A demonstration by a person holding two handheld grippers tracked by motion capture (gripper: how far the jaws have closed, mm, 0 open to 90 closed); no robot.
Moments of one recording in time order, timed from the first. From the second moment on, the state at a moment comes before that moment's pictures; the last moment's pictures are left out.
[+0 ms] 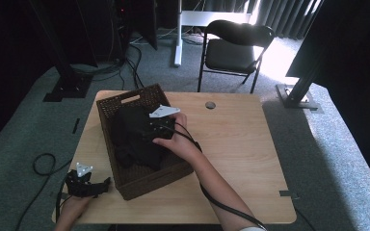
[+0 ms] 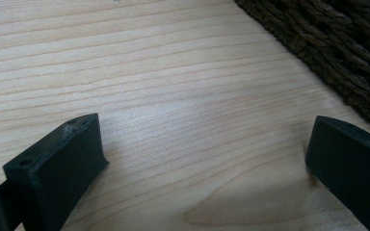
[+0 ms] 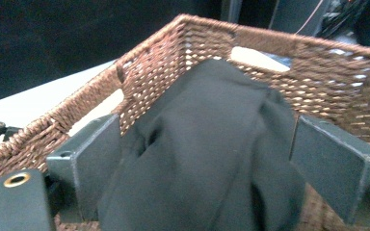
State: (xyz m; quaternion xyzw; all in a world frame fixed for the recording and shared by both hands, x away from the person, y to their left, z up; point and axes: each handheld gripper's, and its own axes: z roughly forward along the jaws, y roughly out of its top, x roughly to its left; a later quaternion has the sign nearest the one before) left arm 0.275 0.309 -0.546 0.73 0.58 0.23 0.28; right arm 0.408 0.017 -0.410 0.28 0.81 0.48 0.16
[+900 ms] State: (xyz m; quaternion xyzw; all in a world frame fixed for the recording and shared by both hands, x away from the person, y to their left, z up) left arm 0.275 0.309 -0.546 0.73 0.58 0.23 0.28; right arm 0.445 0.079 -0.453 0.36 0.84 0.36 0.16
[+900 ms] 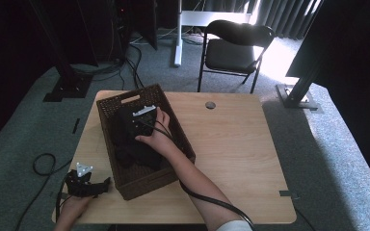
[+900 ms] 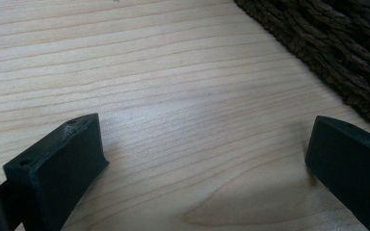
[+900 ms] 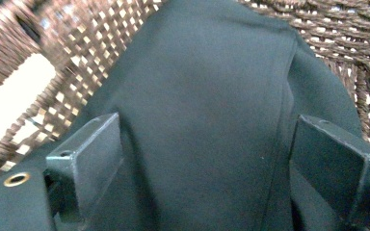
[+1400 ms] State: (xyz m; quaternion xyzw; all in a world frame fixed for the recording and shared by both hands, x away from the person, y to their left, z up) left arm 0.275 0.309 -0.546 0.73 0.58 0.23 0.28; right arm 0.453 0.080 -0.498 0.42 0.86 0.30 0.06
